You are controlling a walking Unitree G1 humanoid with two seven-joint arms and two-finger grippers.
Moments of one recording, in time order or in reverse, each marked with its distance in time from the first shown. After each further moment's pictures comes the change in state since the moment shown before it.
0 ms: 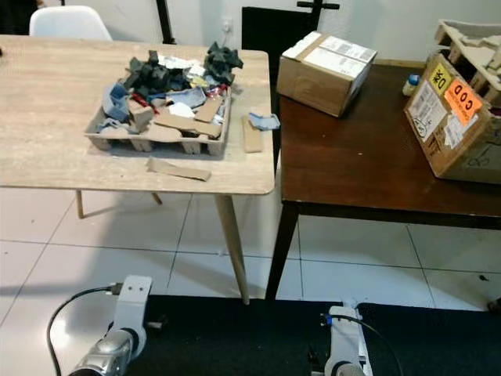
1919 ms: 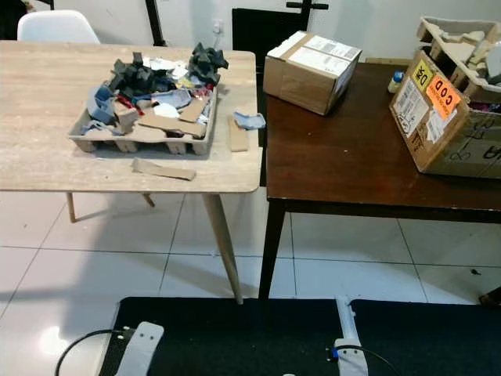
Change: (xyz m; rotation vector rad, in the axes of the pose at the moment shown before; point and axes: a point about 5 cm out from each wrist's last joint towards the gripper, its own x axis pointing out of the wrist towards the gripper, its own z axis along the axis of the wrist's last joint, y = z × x) left arm -0.022 -0.012 -0.071 0.091 0.234 -0.075; right arm -0.015 -0.017 -0.045 -0.096 0.198 0.027
